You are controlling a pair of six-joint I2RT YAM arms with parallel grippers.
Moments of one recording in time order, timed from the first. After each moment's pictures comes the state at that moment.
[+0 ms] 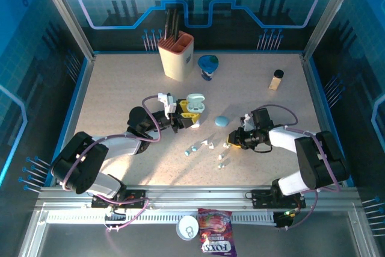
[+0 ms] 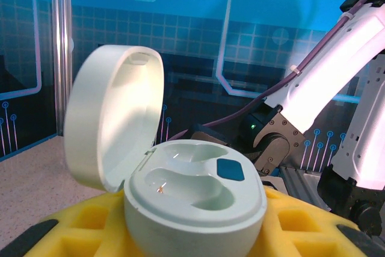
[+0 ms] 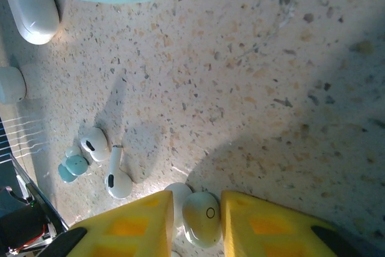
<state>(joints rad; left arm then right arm) -0.49 1.46 0.50 1.27 0.80 -0.33 0.23 1.46 0.51 -0.19 -0.63 0.55</state>
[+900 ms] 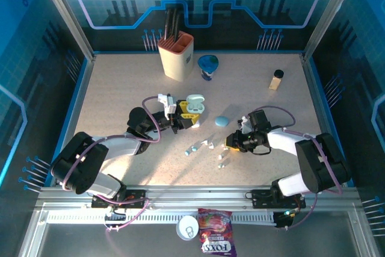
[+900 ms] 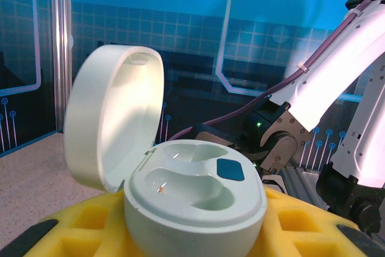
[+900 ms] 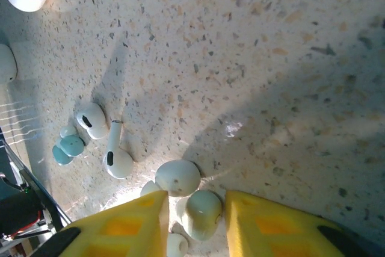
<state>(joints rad) -0.49 1.46 0.49 1.27 0.80 -0.33 0.28 1.43 0.50 -0.22 -0.62 0.56</state>
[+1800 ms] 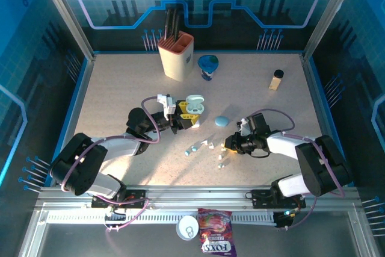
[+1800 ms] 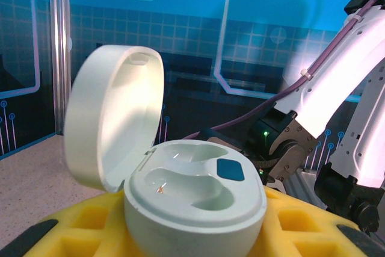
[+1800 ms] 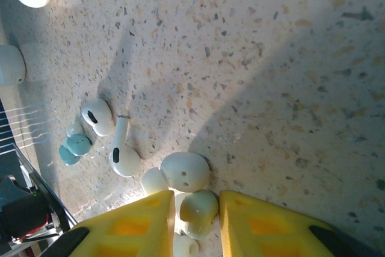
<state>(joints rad) -0.49 1.44 0.49 1.27 0.80 -0.33 0.32 1.41 0.44 -0.11 -0.62 0.66</state>
